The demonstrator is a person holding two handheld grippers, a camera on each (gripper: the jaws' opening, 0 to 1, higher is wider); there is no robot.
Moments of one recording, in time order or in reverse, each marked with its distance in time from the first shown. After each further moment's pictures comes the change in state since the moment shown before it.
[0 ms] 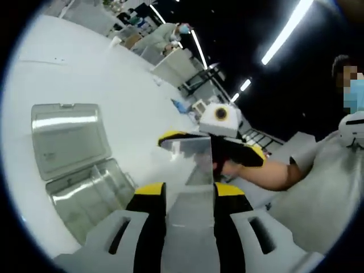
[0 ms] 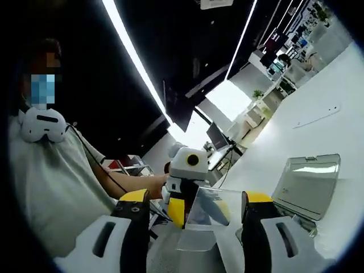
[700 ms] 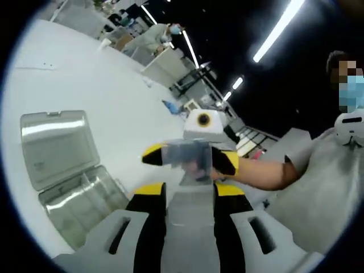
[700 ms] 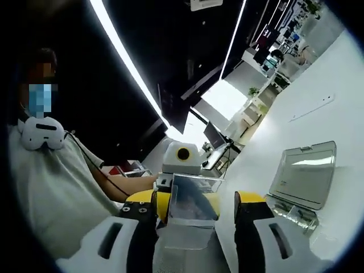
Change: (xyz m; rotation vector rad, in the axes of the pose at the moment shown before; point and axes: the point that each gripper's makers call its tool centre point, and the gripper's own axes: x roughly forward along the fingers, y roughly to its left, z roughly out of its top) left arm 0.010 -0.013 0.004 0.033 0.010 -0.044; right arm -0.007 -0.009 -0.007 0.060 -0.010 -0.015
